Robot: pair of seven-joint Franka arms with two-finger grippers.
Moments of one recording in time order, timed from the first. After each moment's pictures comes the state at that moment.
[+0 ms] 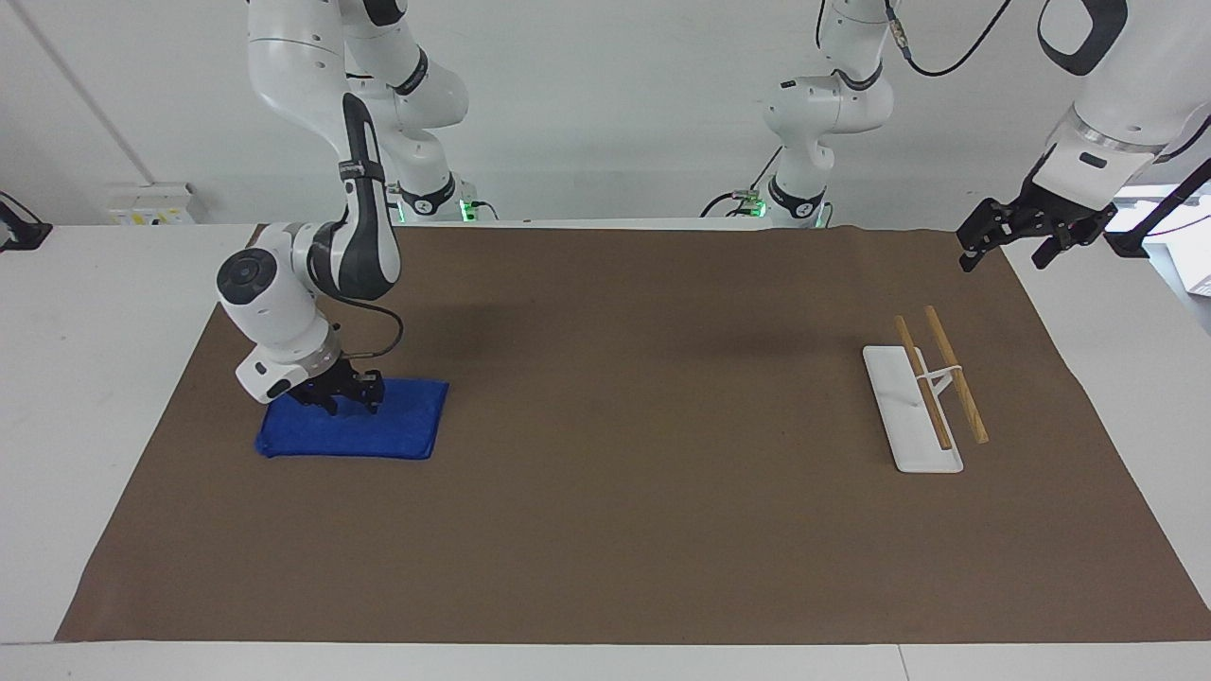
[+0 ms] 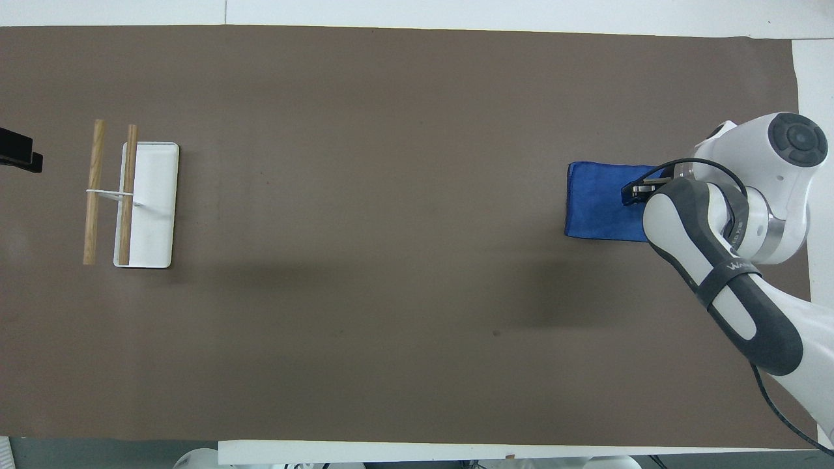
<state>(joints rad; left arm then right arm) -0.04 0.02 -0.02 -1.51 0.03 1.51 0.03 0.04 0.26 -0.10 -2.09 0.05 2.32 -0.12</state>
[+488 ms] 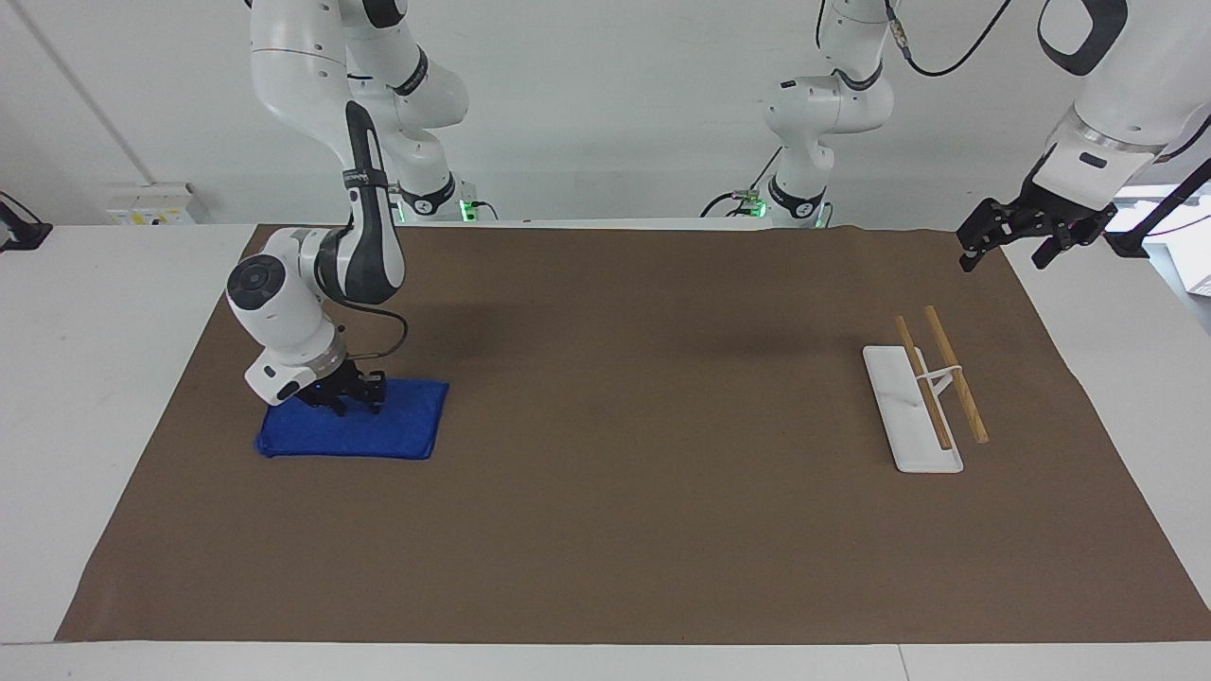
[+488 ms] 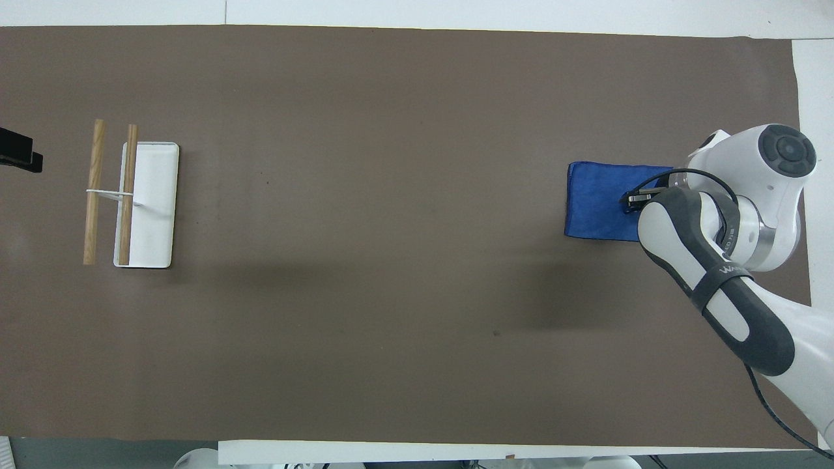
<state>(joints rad) -0.04 0.02 -0.02 -1.51 0.03 1.51 0.03 0.03 0.26 -0.11 -2.12 0.05 2.34 -0.15</state>
